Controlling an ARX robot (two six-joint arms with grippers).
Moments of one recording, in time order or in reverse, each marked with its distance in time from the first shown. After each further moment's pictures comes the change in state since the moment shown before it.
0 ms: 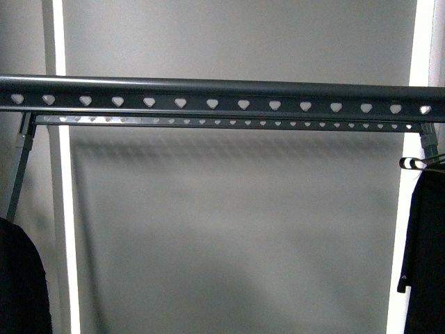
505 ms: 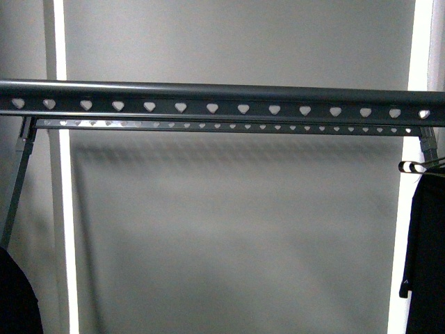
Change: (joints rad) left arm -0.045 0.470 0.190 0.359 -0.078 -0.222; right arm 0.000 0.000 0.000 0.000 -0.001 0.000
